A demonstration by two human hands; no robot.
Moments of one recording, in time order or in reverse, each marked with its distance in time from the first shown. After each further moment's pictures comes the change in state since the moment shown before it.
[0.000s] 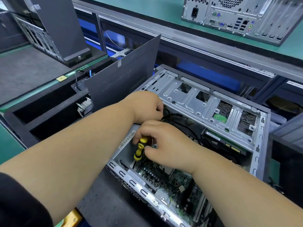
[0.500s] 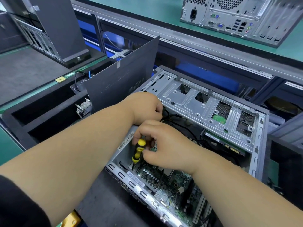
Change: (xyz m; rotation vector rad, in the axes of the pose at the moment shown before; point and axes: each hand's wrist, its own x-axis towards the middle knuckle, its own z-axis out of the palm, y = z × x) left_hand -0.001 0.001 -0.001 0.003 -0.013 -0.022; right_hand 0.000 0.001 0.001 0.090 0.015 -0.002
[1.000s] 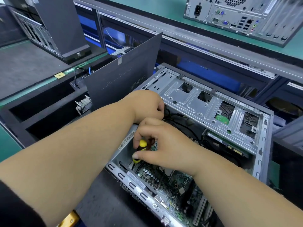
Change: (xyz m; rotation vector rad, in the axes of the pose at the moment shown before) left_hand -0.002 0.000 0.000 0.026 -0.003 0.019; right_hand 0.003 0.000 0.002 0.050 -0.015 -0.003
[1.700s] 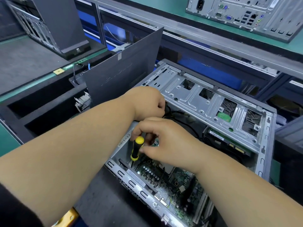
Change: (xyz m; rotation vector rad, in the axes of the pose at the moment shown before) left_hand 0.001 -0.001 0.002 -0.002 0.019 -0.018; right_hand 0.000 -0.001 -0.002 -0.049 0.010 -0.003
